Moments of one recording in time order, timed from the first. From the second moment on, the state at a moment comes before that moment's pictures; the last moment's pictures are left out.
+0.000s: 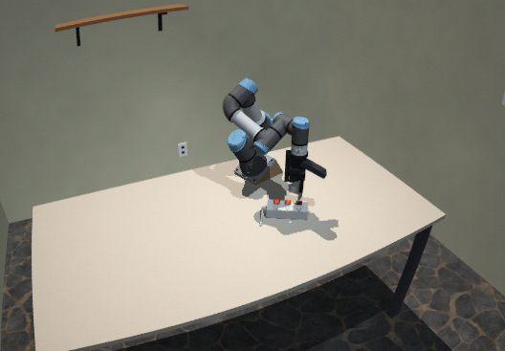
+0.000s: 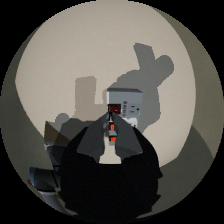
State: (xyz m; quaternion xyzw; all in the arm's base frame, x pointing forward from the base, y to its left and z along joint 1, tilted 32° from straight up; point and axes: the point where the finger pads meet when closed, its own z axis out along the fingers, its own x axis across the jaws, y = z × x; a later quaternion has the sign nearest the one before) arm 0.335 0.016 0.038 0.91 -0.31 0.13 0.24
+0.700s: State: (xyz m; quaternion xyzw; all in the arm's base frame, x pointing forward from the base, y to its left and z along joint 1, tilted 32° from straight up) arm 0.333 0.033 0.065 0.91 -0.31 0.13 0.24
